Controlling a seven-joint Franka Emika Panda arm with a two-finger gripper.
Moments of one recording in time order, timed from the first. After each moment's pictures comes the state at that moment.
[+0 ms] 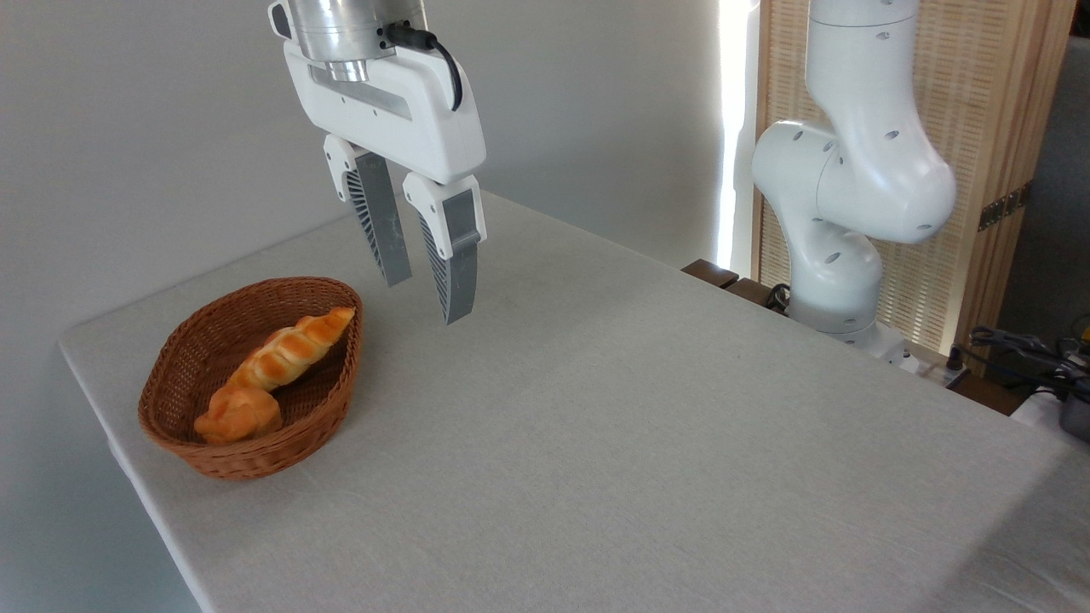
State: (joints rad) arm -0.05 0.02 0.00 -1.55 -0.03 1.57 0.70
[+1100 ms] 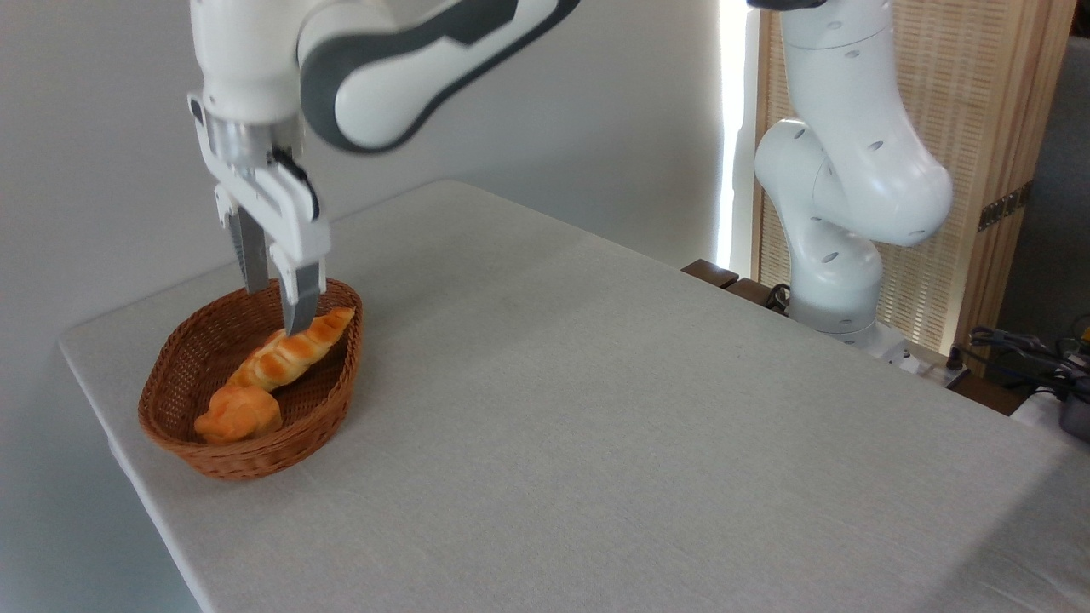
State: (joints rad) arm -0.16 0.23 -0.29 -1.68 -0.16 2.14 0.37
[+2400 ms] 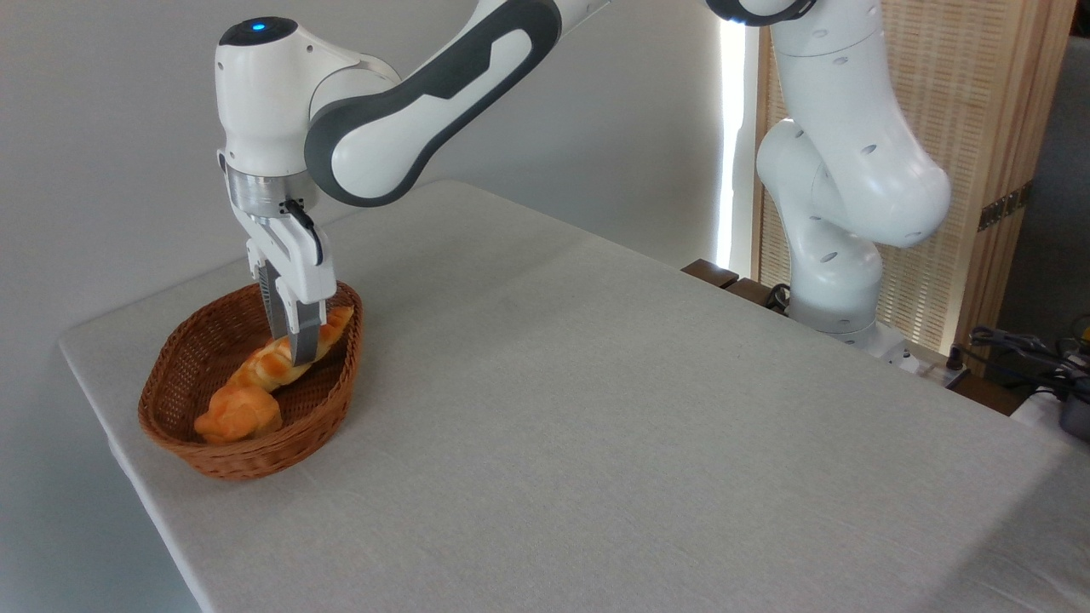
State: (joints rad) arm -0.19 0.28 -0.31 -1.76 -0.05 2.25 0.37
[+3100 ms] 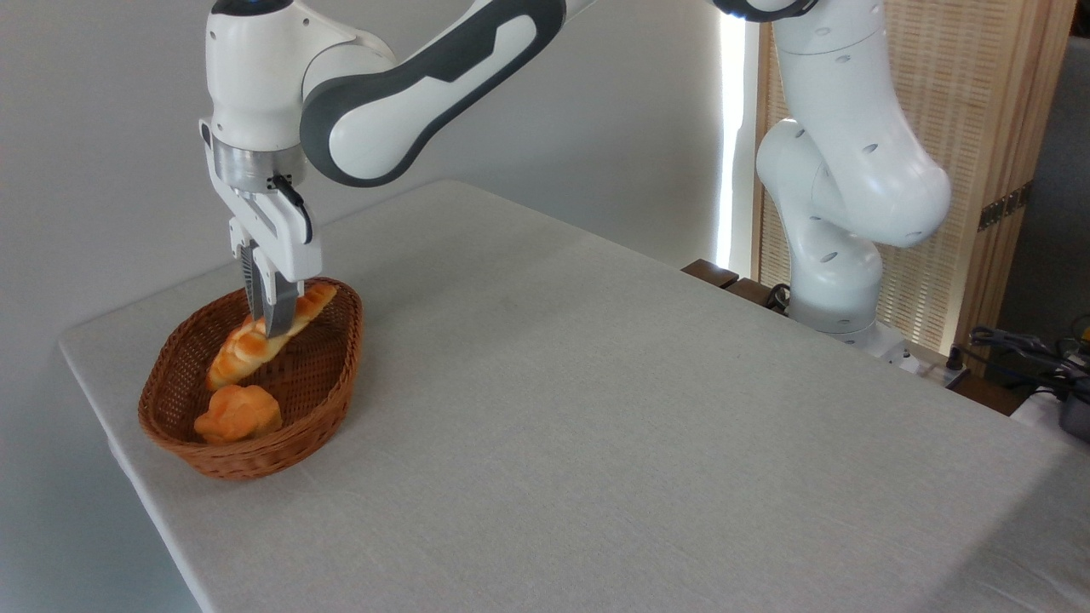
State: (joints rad) arm -0.19 0.26 -0.31 -1.71 -0.13 2.25 0.37
